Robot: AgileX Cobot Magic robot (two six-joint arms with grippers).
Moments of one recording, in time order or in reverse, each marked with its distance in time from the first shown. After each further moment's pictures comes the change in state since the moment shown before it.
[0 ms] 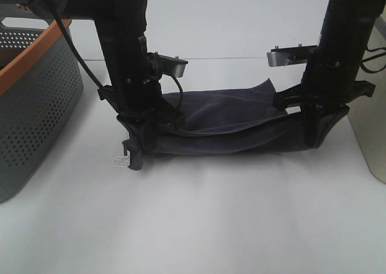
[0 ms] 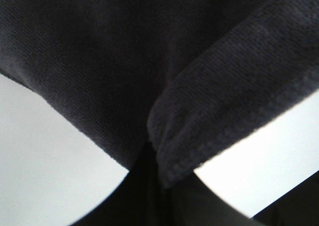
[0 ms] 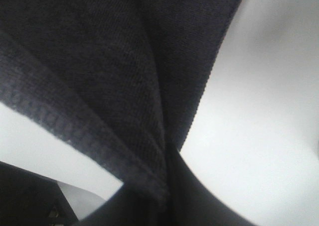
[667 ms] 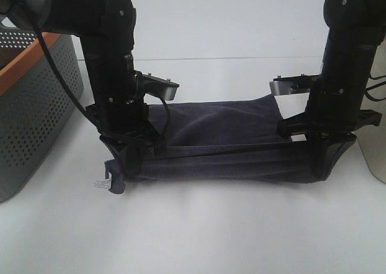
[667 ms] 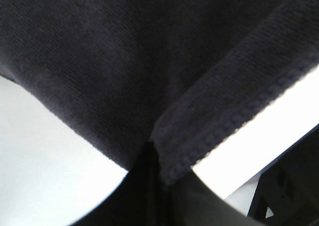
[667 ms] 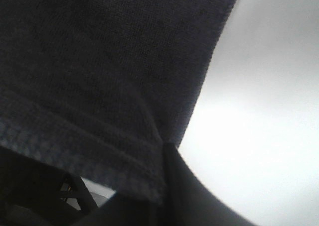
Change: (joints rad) left arm -0.001 -0.071 0.168 -0.013 -0.006 0.102; right arm 0.000 -0.001 0.121 0.027 -0.002 0.010
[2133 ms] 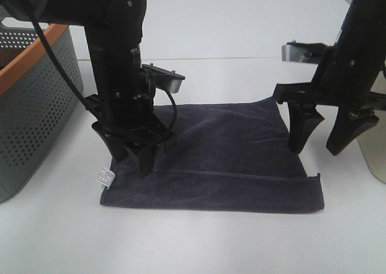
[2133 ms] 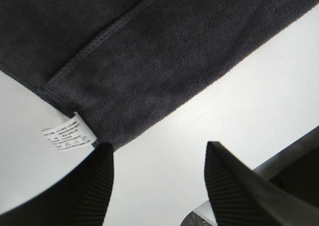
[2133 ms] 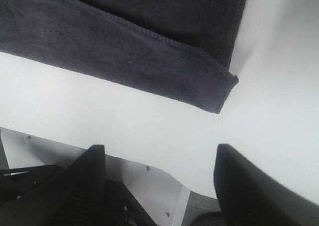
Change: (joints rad) left arm -0.064 -0.064 0.002 0.068 0.002 -0.165; right arm 0.000 -0.177 -0.001 0.110 0.002 0.164
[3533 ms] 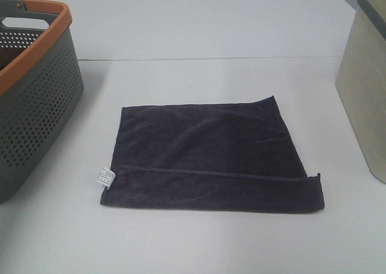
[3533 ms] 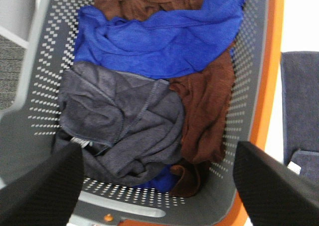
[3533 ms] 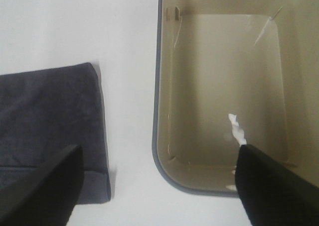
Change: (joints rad) left arm 0.715 -0.629 0.003 0.120 0.005 -0.093; right arm -0.302 -0.508 -0.244 -0.232 0.004 0.039
